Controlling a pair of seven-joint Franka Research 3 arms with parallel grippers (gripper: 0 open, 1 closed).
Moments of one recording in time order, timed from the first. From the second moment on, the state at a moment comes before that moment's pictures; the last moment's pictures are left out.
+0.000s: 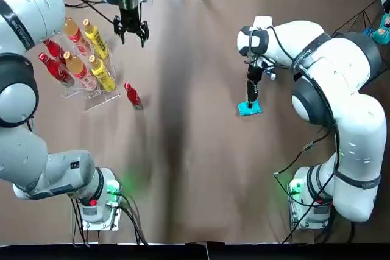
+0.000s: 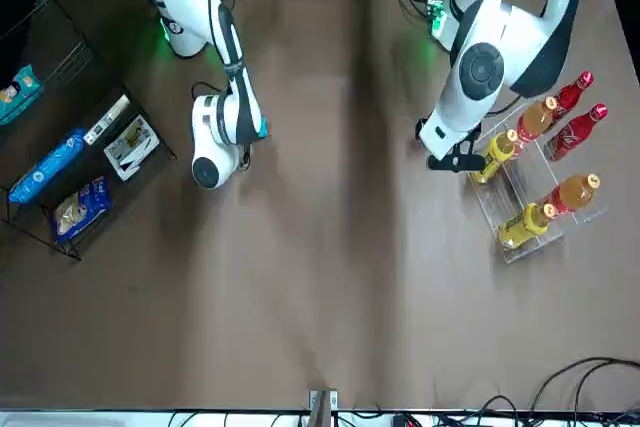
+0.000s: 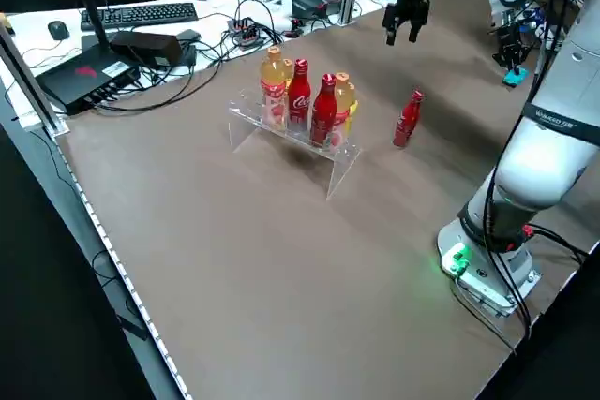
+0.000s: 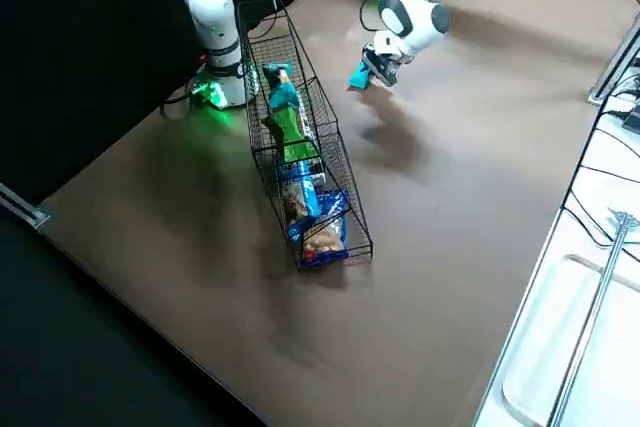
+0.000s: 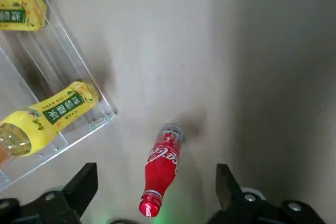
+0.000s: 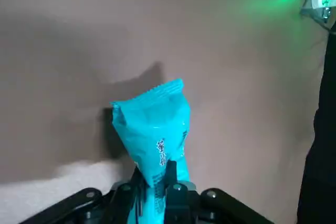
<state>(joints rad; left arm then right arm) 0.16 0.11 -0.62 -1.96 0.13 1.79 -0.44 1.05 0.61 -0.62 -2.05 0.70 1.79 1.54</state>
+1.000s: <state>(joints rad) 0.17 0.01 -0.62 -2.27 0.11 1.90 -0.44 1.03 0.58 -1.15 -1.41 0.35 0.87 1.16</state>
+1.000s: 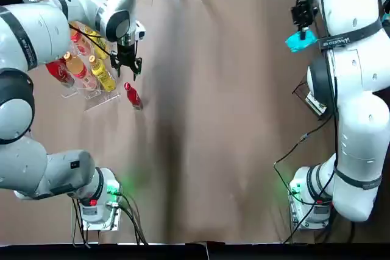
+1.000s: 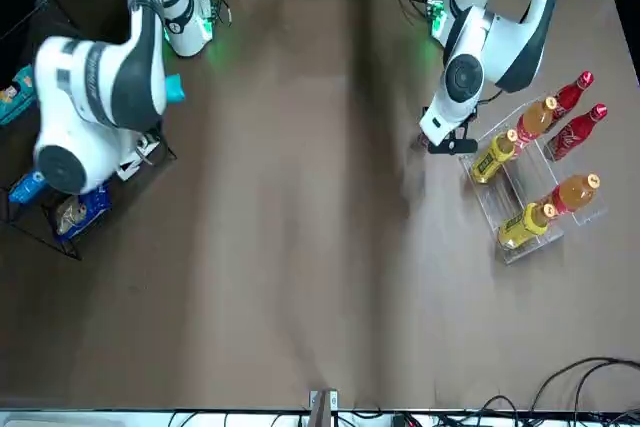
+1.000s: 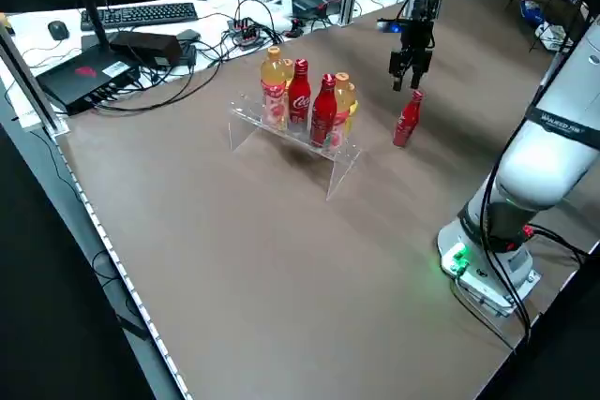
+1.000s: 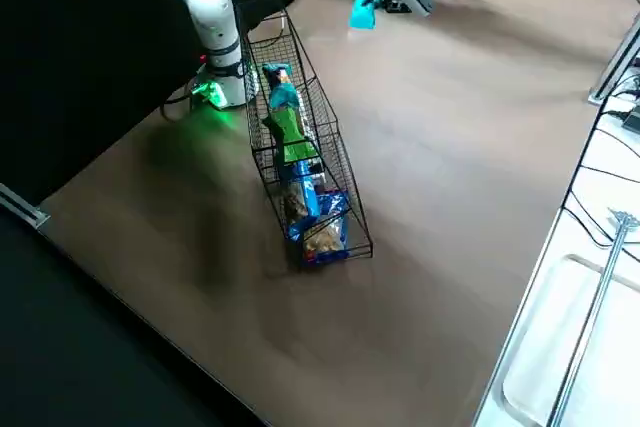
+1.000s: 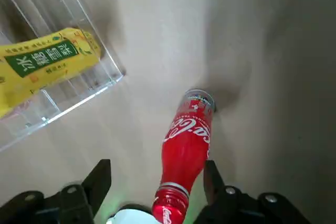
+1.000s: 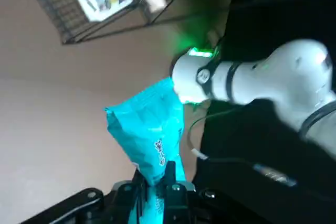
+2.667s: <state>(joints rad) 0.19 0.01 -0.62 -2.32 0.01 1.84 -0.47 1.03 0.54 -1.52 -1.38 0.00 0.87 0.36</state>
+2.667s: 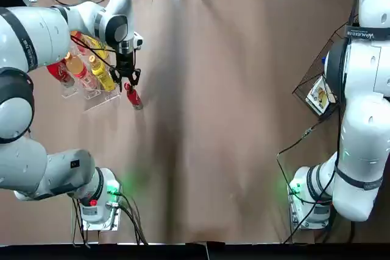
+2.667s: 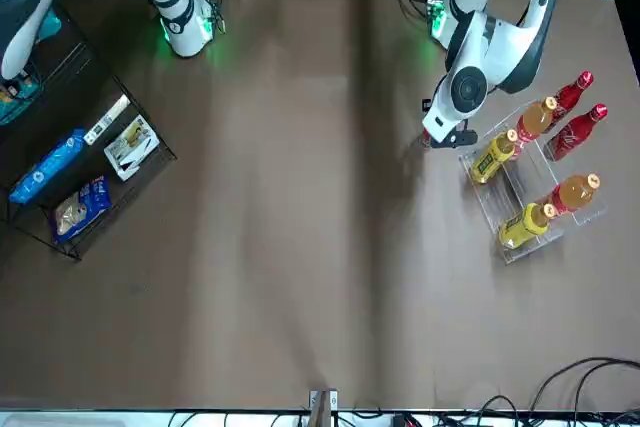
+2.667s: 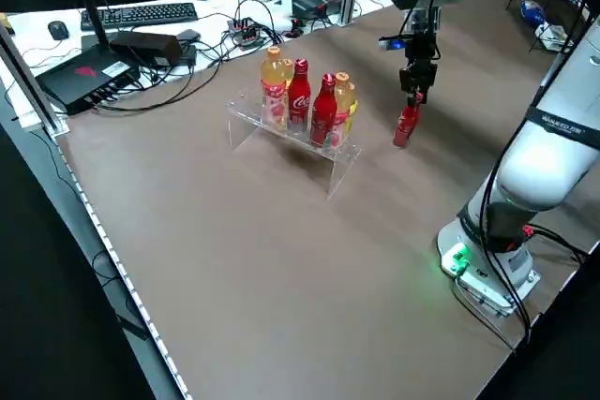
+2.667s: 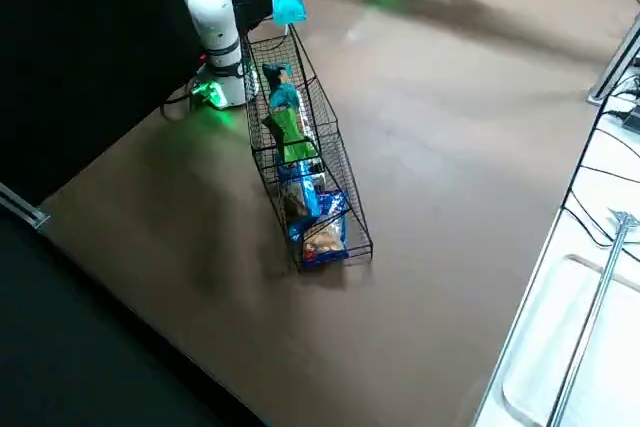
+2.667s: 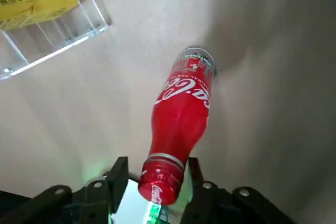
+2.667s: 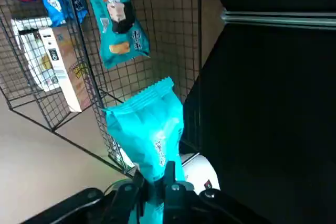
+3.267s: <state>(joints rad) 0.19 0.01 -0.62 -2.32 0.00 1.84 -0.51 0.96 0.48 -1.48 -1.39 0.00 0.95 0.35</state>
